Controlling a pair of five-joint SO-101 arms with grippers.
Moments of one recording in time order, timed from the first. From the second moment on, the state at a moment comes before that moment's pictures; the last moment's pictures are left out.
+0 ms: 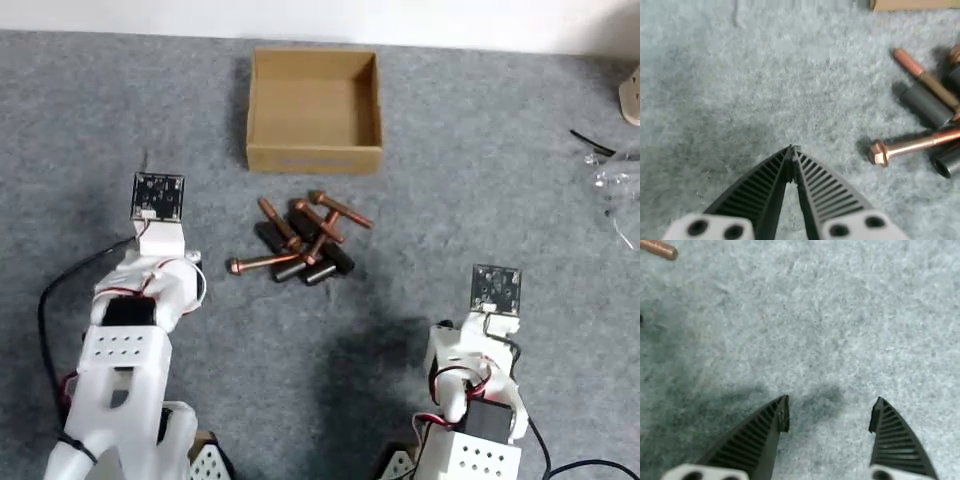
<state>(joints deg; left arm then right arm) -8.0 -47.1 69.3 36.0 0.8 8.1 -103.2 96.0 63.3 8.4</state>
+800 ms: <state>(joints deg) -8.0 -47.1 71.3 29.4 3.6 -9.8 -71.4 74.2 53.0 12.7</state>
